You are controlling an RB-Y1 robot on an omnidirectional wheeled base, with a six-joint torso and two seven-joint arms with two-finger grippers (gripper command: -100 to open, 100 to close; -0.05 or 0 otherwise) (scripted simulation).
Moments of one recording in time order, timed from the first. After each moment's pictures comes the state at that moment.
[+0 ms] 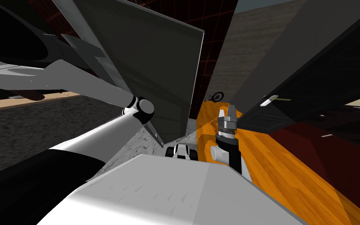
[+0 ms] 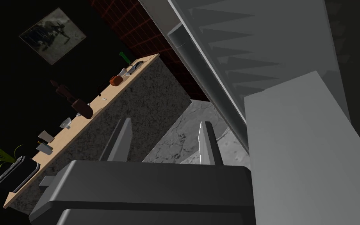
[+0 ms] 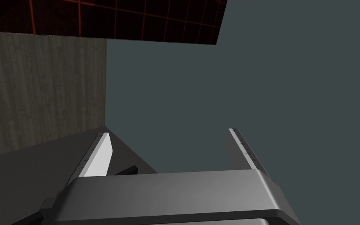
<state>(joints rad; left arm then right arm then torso) -1.39 0.33 0.73 -2.28 -0.54 1.81 0.30 0.49 0.03 0.04 -2.32 0.09 -0.45 0.13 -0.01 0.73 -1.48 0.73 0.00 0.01</state>
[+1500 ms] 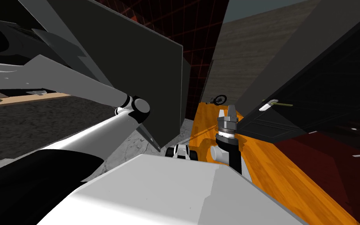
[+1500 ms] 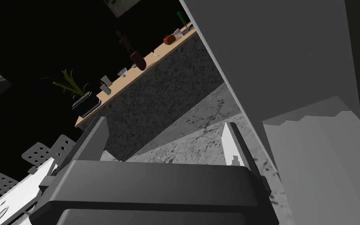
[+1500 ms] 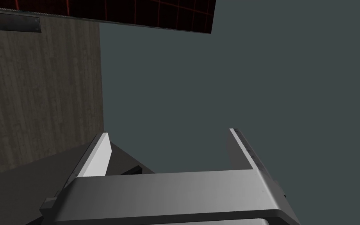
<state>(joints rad) -1.37 0.43 0.71 -2.31 -0.66 1.78 0.28 0.49 0.03 0.04 -2.32 0.09 -0.45 0.13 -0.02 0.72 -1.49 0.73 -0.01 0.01</state>
